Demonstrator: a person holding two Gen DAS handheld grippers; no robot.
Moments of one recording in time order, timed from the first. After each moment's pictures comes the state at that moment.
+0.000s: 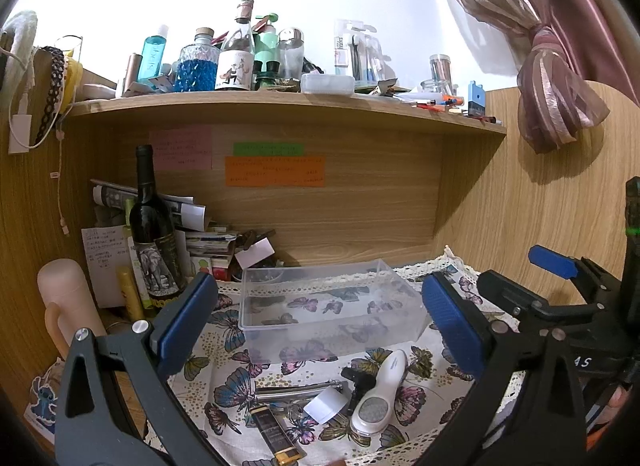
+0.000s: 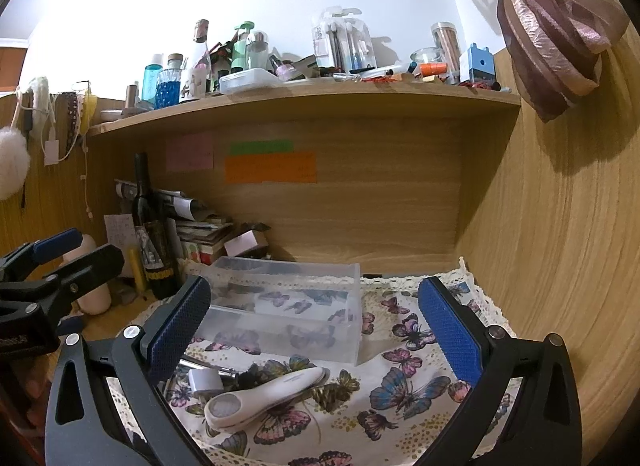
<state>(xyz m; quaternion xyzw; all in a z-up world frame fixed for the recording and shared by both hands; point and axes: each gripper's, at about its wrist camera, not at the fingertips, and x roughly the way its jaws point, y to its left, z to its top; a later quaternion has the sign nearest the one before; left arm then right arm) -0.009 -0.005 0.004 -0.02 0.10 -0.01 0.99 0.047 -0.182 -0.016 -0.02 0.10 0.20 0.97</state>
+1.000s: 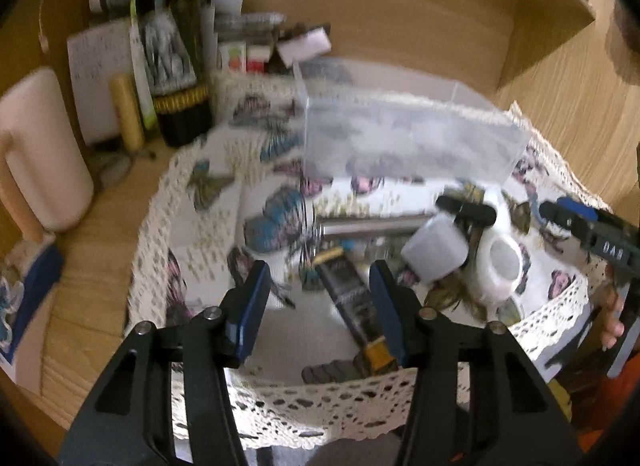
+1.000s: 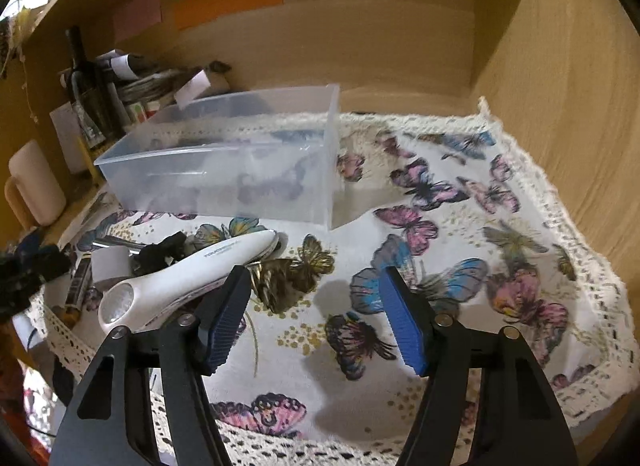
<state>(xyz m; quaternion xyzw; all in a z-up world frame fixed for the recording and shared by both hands) 0.046 0.058 -0.134 -0.07 0.39 0.02 0.92 0.147 -0.196 -0.126 -0.04 0.35 0.20 0.91</state>
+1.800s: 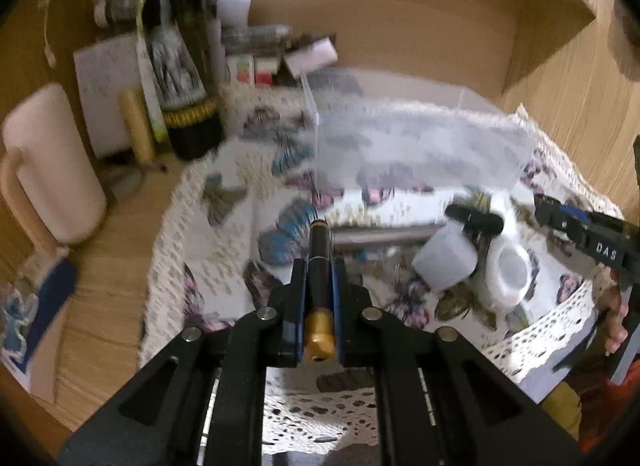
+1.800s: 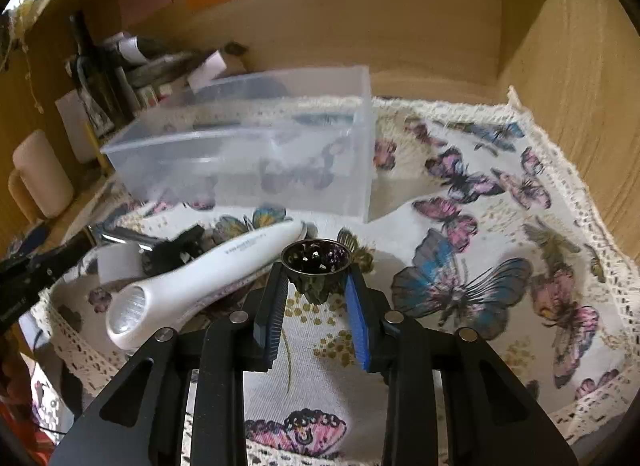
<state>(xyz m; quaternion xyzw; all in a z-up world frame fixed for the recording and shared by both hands) 0.042 0.057 -0.114 -0.04 0.36 0.04 0.93 0.145 -0.182 -0.127 -0.04 0.35 0.22 0.91</state>
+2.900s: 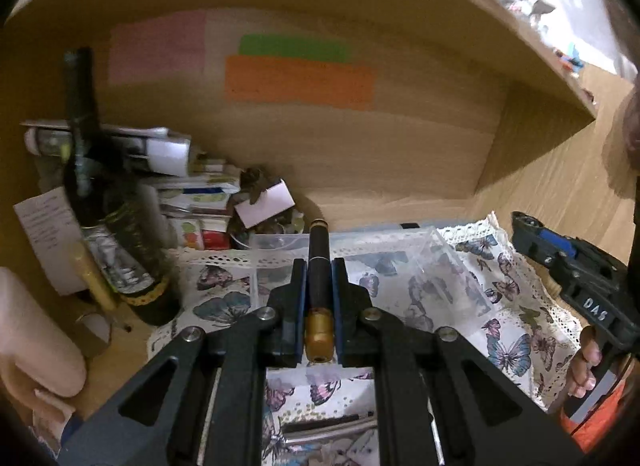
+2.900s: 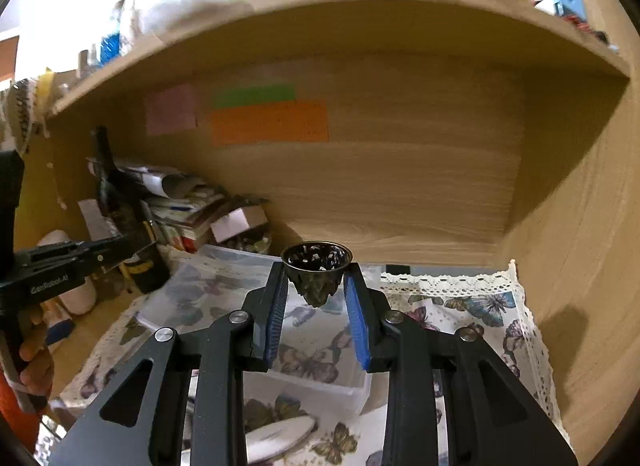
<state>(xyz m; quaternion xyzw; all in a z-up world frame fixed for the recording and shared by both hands) 0.161 0.057 0.000 -0.07 0.29 -0.02 0.95 0.202 -0.153 -0.014 -0.04 0.22 0.25 0.94</state>
